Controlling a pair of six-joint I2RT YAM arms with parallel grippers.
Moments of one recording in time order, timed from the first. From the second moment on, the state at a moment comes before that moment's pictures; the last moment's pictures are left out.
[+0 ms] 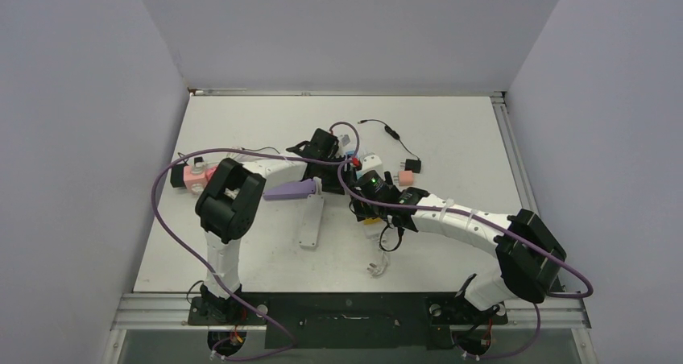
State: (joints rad) left arm -0.59 2.00 1.31 -0.27 0.37 -0.57; right arm 0.87 1.47 0.91 -0.34 0.35 0.35
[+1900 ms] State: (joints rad) left arm -0.62 2.08 1.36 -0.19 0.43 -0.62; right arm 0.86 1.41 0.82 -0.25 0.38 0.37
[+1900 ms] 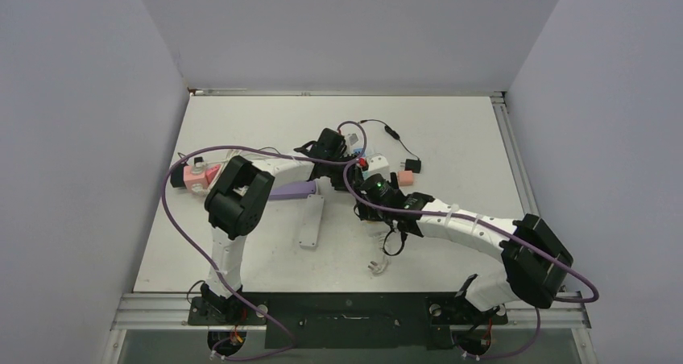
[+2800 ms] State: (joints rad) left arm -0.63 2.09 1.38 -0.21 0.42 -0.60; right arm 0.89 1.46 0.89 -0.33 0.44 0.41
